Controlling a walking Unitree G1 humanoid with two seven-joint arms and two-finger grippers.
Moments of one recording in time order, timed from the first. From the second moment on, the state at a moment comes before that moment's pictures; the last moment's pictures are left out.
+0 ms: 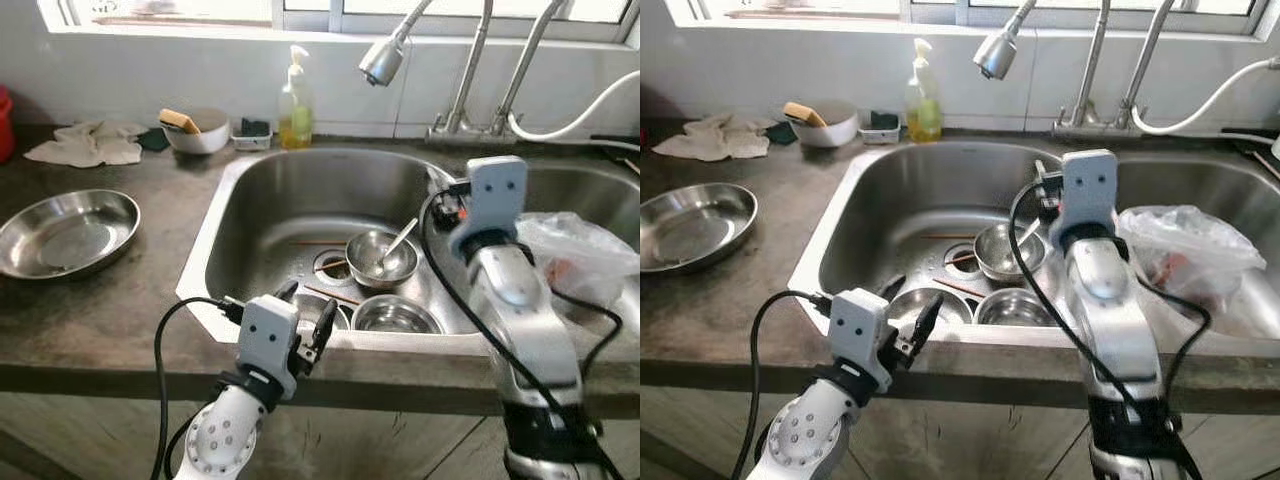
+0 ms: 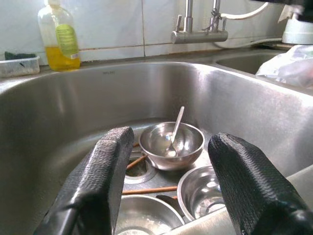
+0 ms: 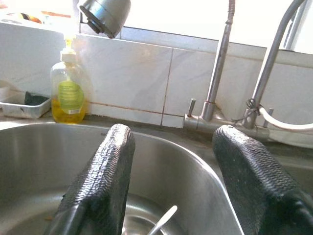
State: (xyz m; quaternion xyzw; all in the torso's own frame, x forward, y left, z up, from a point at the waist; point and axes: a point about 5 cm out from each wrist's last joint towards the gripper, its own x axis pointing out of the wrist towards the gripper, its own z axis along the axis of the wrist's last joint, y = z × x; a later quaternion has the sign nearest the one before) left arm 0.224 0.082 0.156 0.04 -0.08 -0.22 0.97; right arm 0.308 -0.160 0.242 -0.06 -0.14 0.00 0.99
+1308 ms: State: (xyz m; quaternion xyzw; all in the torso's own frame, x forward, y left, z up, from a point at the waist) left arm 0.230 0.080 0.151 0.03 -0.08 -0.23 0.97; right arm 0.261 -0.139 0.202 -0.03 -0.13 0.03 0.99
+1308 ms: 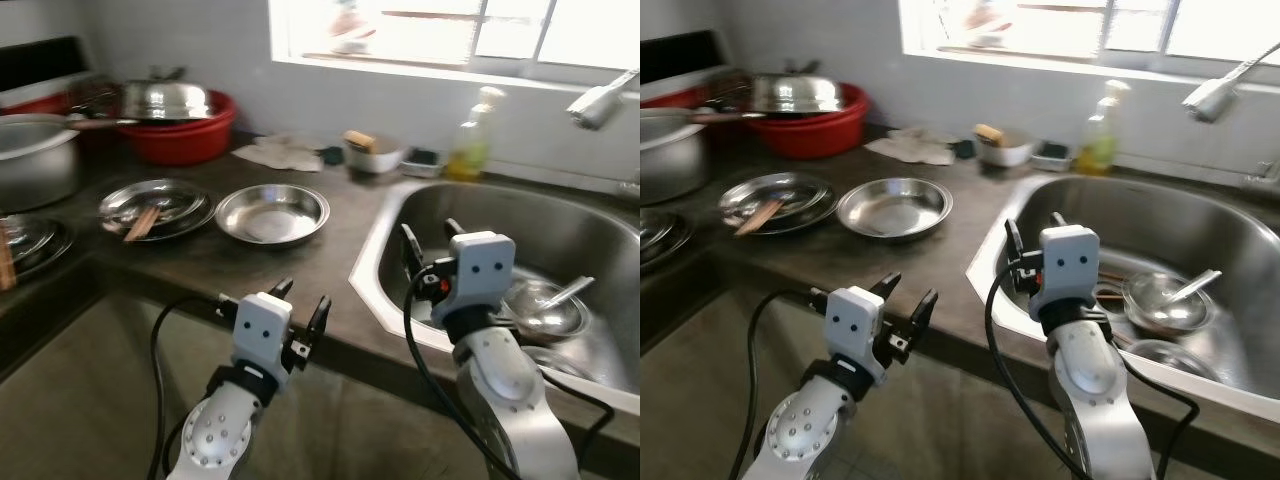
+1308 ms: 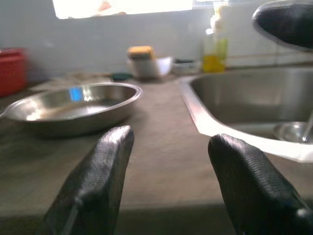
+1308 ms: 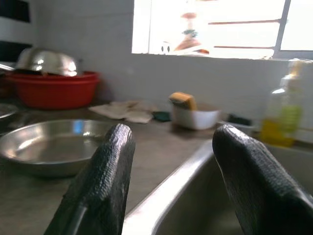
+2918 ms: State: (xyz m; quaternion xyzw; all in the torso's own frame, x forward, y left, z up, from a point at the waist) left arm 0.231 0.077 0.149 0.04 -0.07 -0.22 0.97; right arm 0.276 -0.142 0.210 -0.02 -0.12 0.04 0.99
